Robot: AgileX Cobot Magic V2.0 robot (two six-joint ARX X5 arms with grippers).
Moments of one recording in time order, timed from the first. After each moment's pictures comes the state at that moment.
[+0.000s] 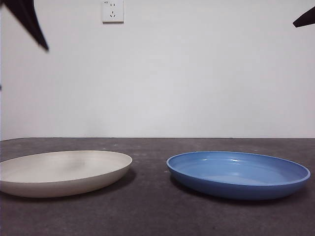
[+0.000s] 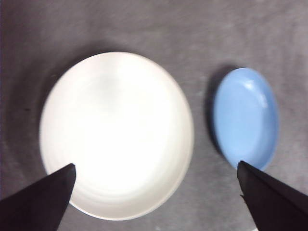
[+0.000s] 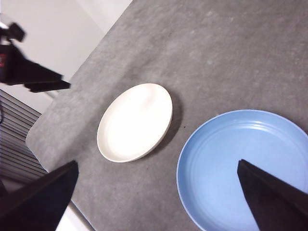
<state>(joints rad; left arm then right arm) -0.01 1.28 1.10 -0.88 0.58 -0.15 0.15 0.80 0.88 -0.66 -0.71 0.21</state>
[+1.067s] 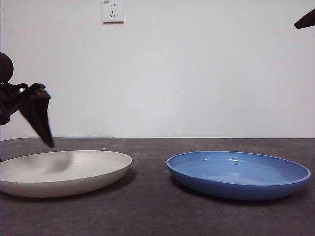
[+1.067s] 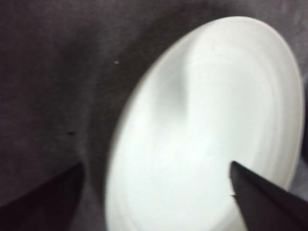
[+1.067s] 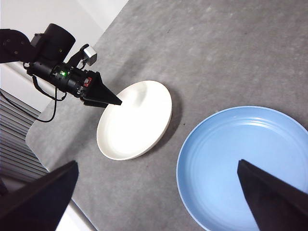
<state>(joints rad) 0.01 1.75 1.10 -0.74 0.56 -0.02 0.15 0.80 0.88 -0.67 -0.71 0.21</state>
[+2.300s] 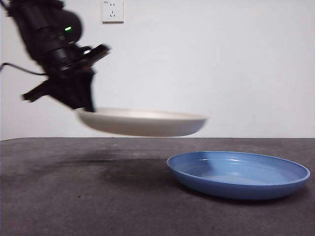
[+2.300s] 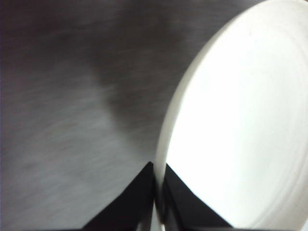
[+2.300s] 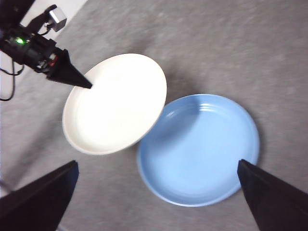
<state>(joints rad) -0.34 1.77 1.44 -0.92 0.44 -0.15 0.14 0.60 0.90 -0.87 -0.47 0.17</state>
